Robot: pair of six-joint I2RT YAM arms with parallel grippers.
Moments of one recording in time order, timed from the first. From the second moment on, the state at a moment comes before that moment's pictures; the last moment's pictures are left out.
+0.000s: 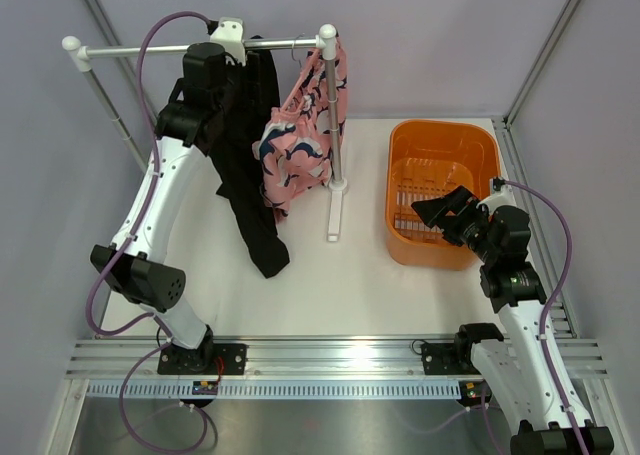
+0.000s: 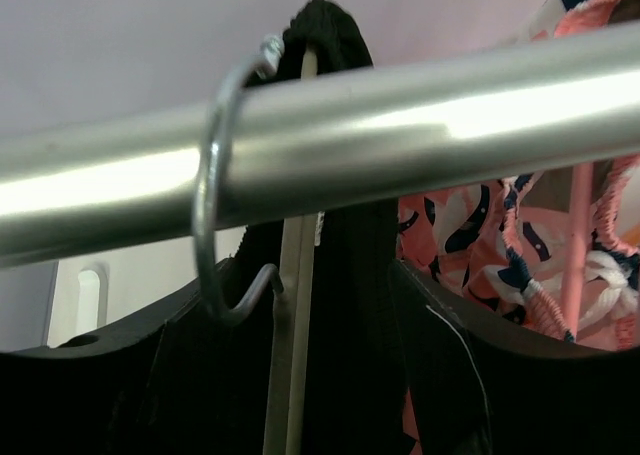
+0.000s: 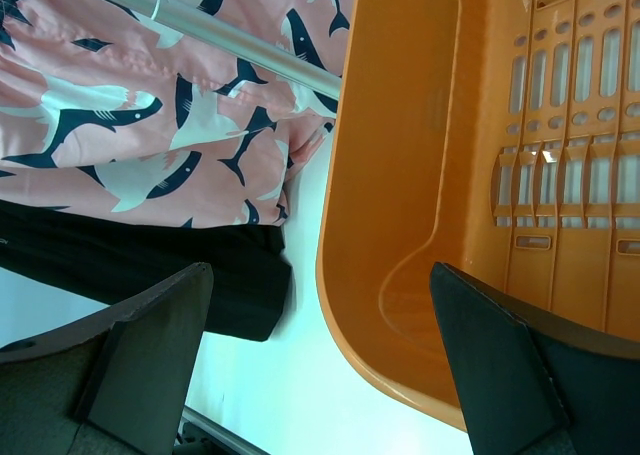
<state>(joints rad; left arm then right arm) -0.31 1.67 1.99 -0.58 -0.16 -0.02 0.06 0.66 0.62 -0.23 -0.35 0.79</state>
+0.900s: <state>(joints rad) -0.31 1.60 1.96 -0.51 -0.16 -0.02 0.06 0.68 0.61 -0.22 -0.35 0.78</state>
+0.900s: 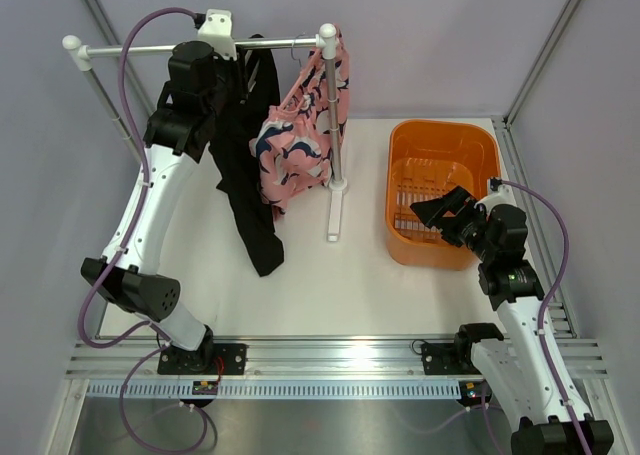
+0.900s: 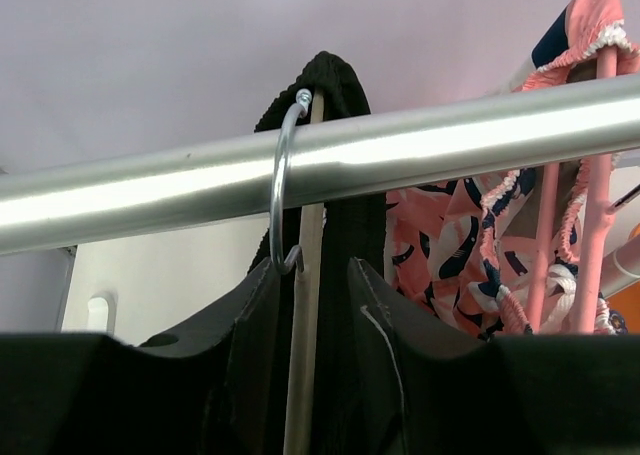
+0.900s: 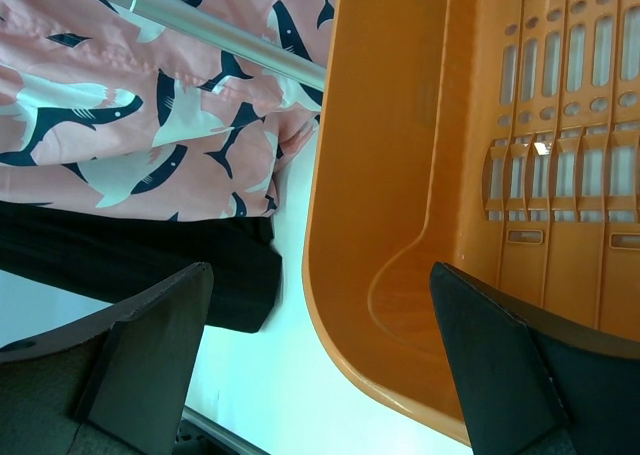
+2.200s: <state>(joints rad) -0.31 1.62 1.90 -0.48 -0.19 -0.03 0.06 0.70 0.59 -0.21 -0.35 0.75</state>
